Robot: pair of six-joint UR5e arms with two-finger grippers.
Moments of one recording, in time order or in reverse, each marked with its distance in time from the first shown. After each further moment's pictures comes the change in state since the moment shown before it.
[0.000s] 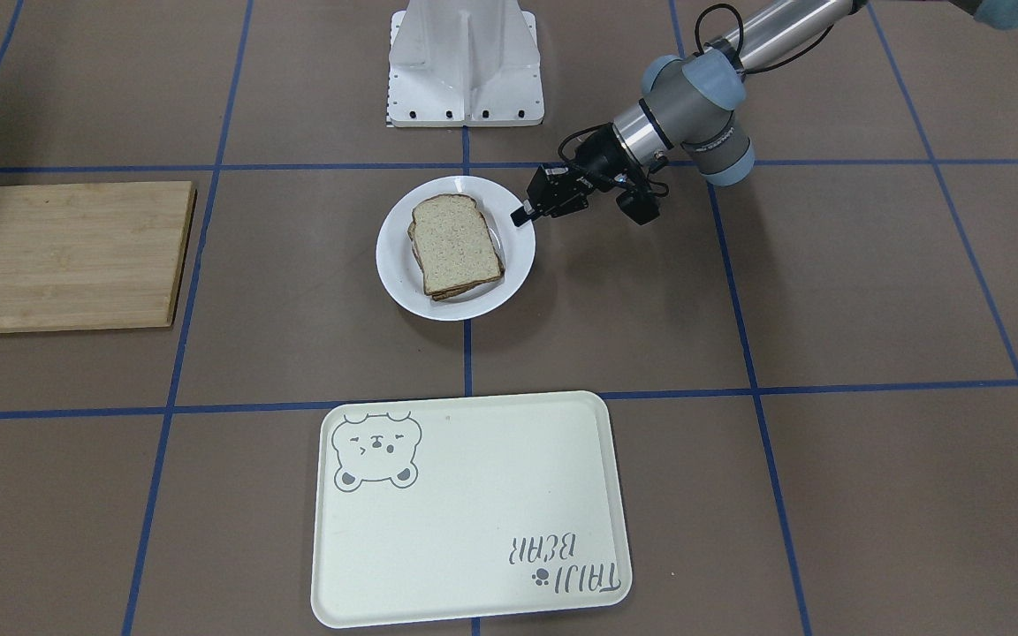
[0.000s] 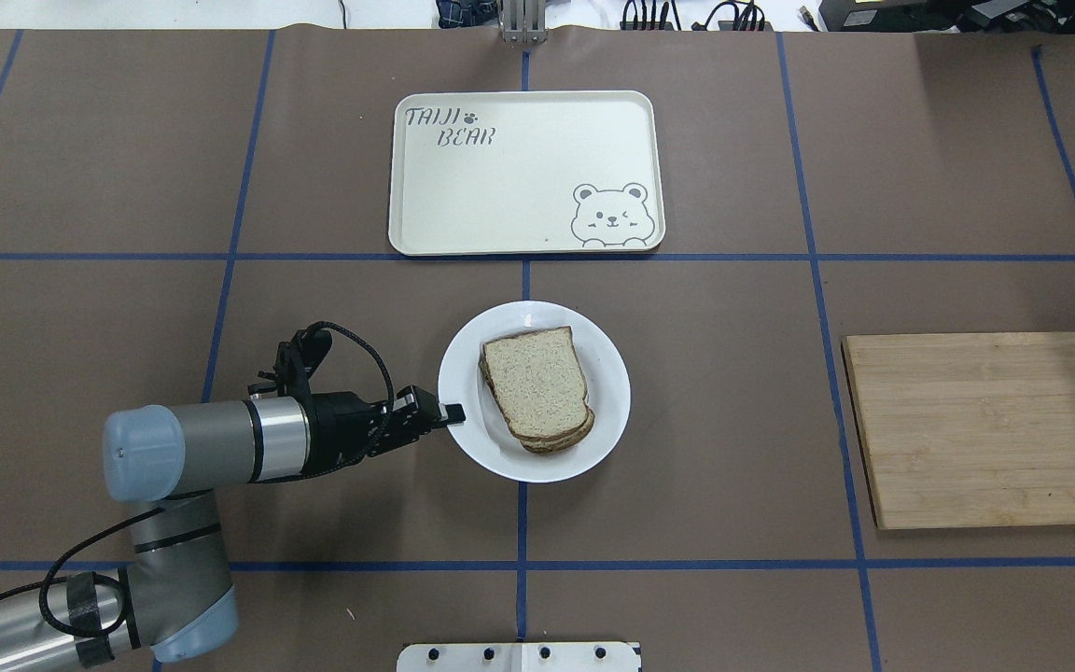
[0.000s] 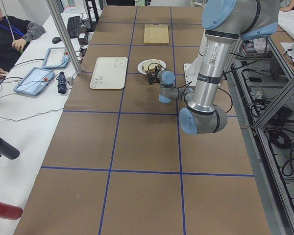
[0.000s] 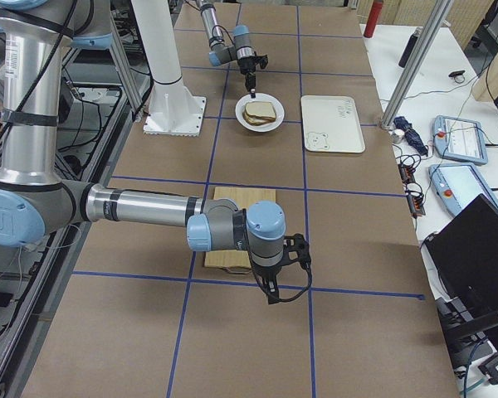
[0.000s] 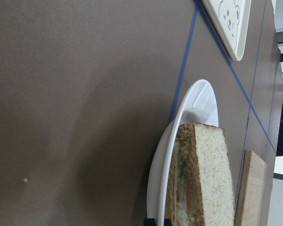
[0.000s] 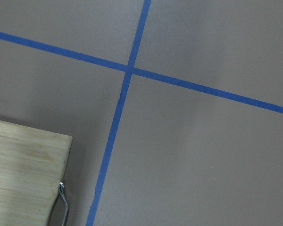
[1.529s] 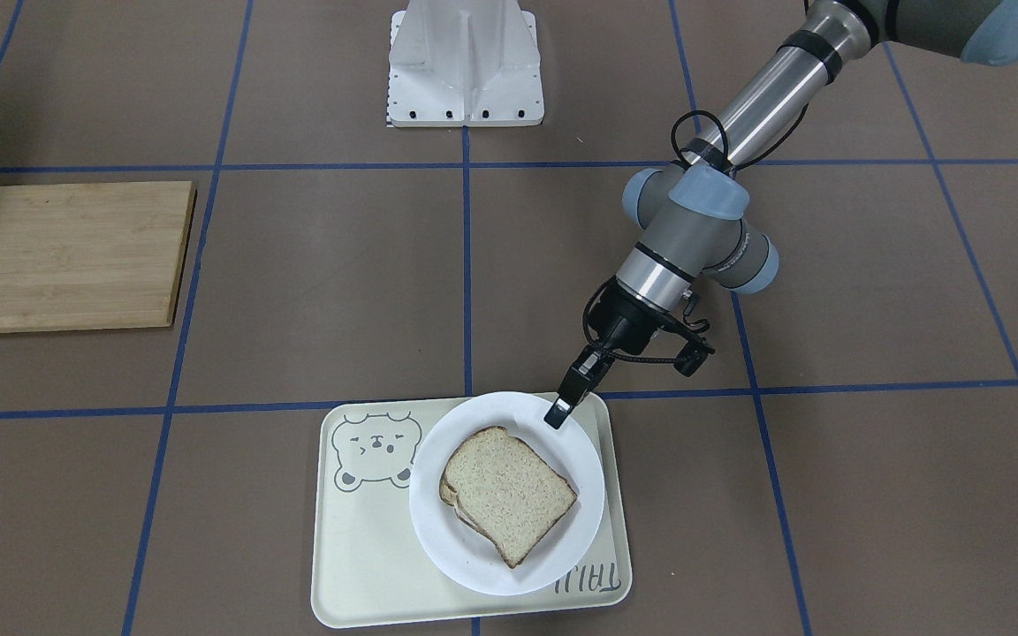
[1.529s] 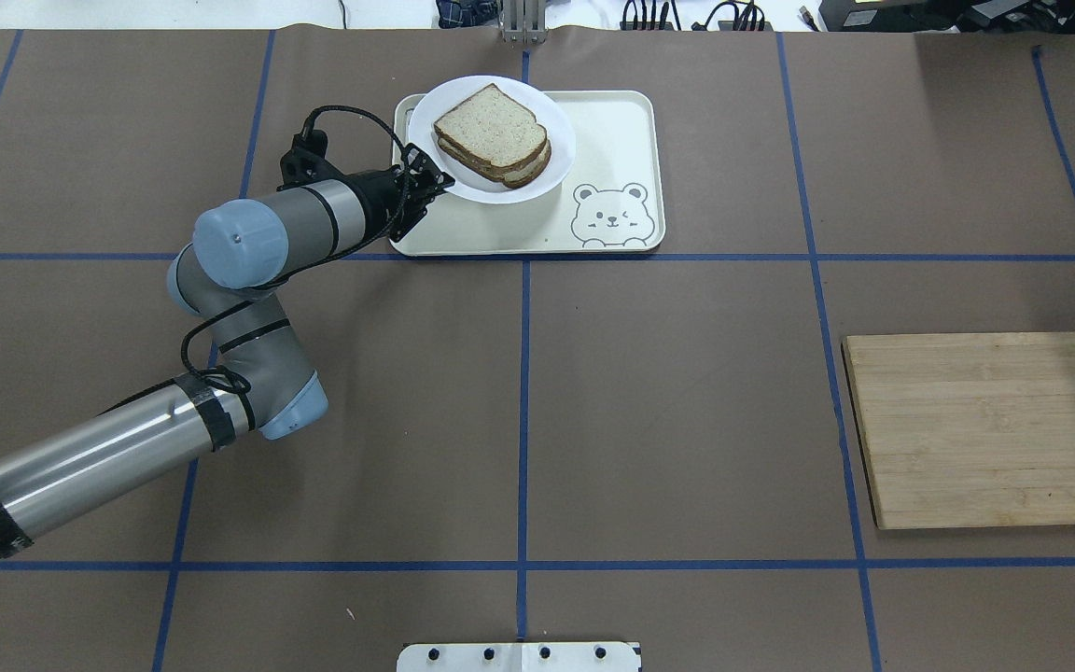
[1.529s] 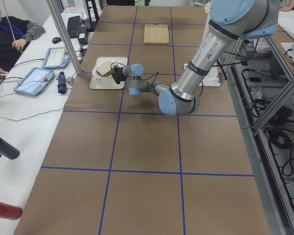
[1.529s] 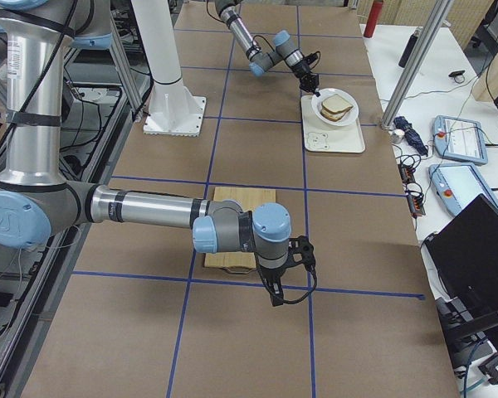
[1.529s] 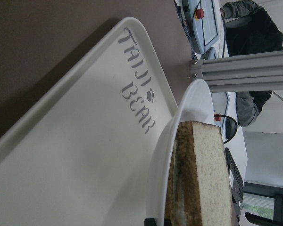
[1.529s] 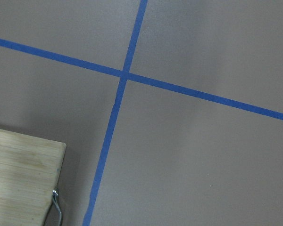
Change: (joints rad) left arm -0.269 -0.369 0.481 0.098 0.135 -0.274; right arm -0.003 0.029 -0.033 0.002 -0.008 0.000
